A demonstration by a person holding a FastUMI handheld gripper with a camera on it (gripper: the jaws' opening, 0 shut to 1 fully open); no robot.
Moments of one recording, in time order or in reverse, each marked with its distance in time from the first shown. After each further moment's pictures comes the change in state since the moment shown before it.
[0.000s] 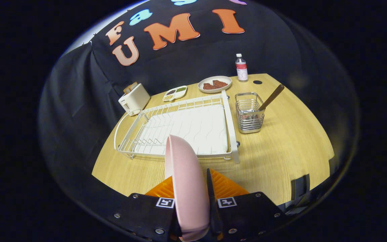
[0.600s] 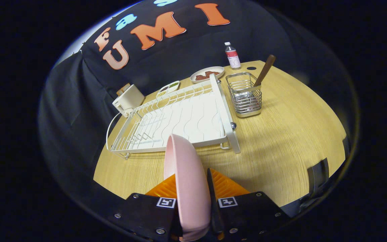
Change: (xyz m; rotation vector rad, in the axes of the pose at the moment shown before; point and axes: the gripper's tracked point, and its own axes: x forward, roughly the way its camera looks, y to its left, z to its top) arm 0.033 -0.019 -0.032 0.116 -0.002 0.015
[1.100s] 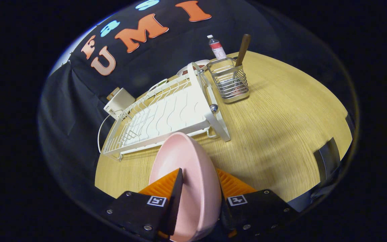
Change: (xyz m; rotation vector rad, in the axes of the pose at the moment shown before) arm 0.019 -0.022 -0.021 0.103 0.000 -0.030
